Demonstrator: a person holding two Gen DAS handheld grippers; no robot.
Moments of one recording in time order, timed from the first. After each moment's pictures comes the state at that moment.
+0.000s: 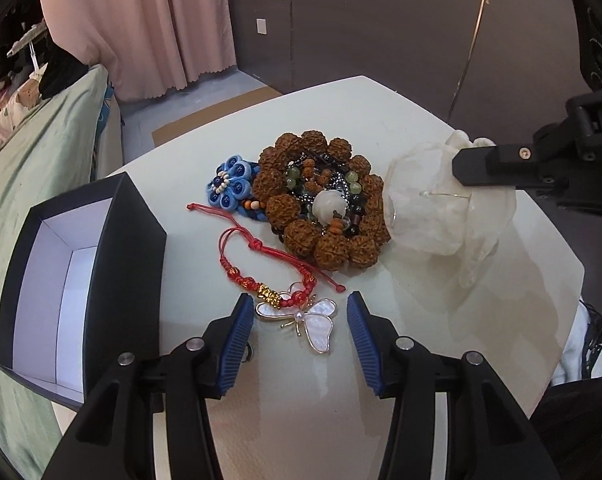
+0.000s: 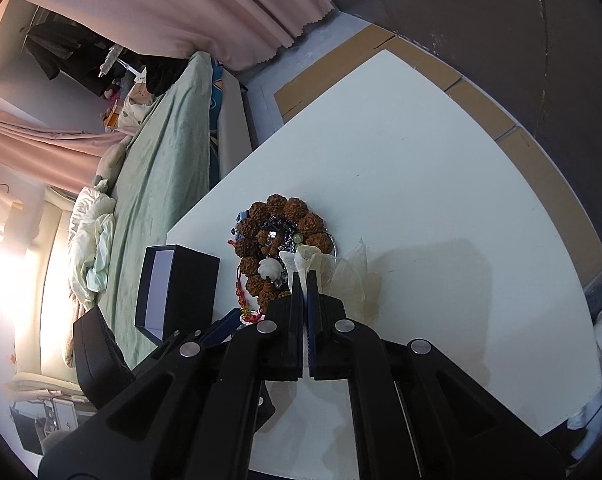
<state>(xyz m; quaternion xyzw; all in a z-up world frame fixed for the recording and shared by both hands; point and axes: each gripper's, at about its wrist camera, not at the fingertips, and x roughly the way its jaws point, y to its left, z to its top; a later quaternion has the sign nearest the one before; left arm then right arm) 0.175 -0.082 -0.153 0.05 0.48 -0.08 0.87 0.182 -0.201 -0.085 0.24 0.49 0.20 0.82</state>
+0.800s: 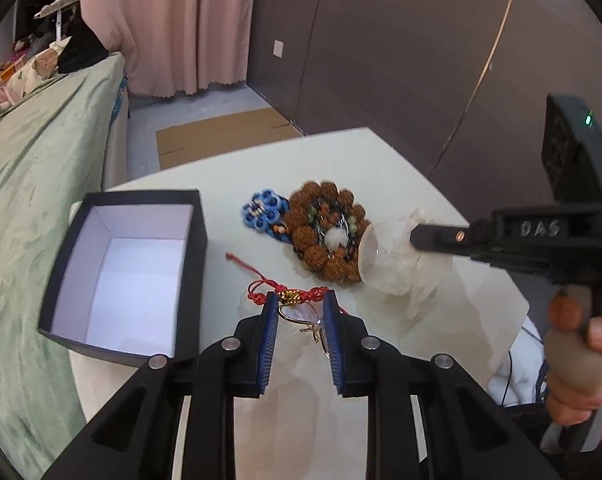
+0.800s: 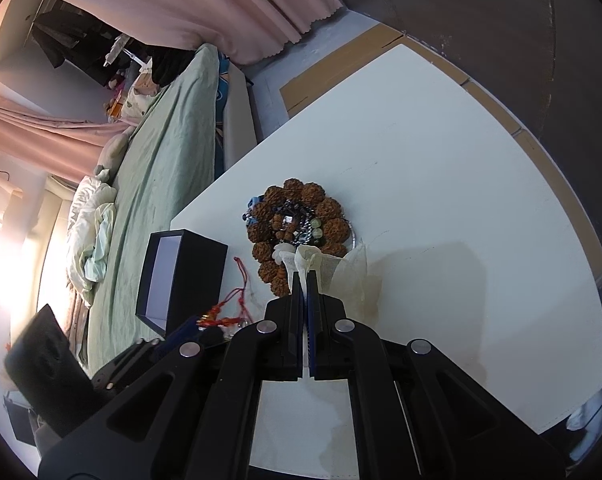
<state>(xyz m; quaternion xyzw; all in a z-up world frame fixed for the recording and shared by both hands) 0.146 -0.038 -0.097 -0.04 0.44 -0.10 0.89 0.174 -0.186 -0.081 0.23 0.49 0.21 0.82</state>
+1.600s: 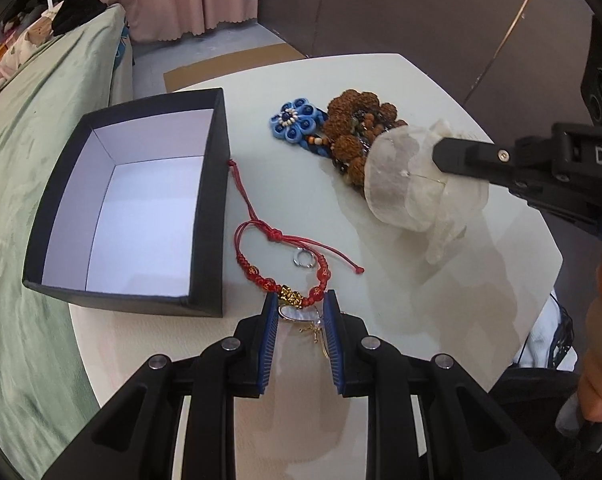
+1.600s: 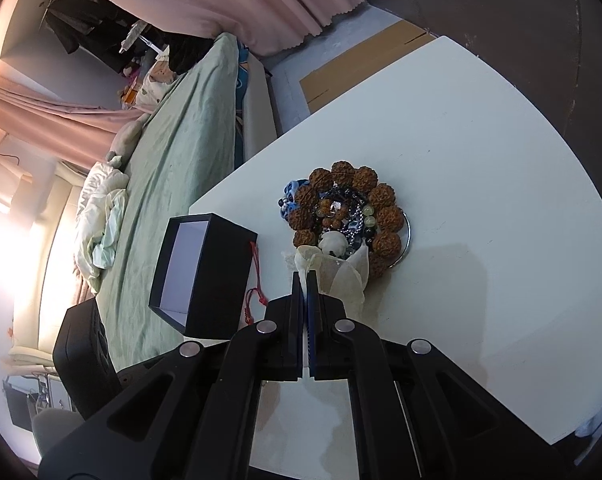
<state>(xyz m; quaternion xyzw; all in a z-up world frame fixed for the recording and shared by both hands) 0.143 -0.030 -0.132 -0.01 0.55 -0.08 0.83 0.172 -0.151 -0.082 0.22 0.49 0.23 0.81</state>
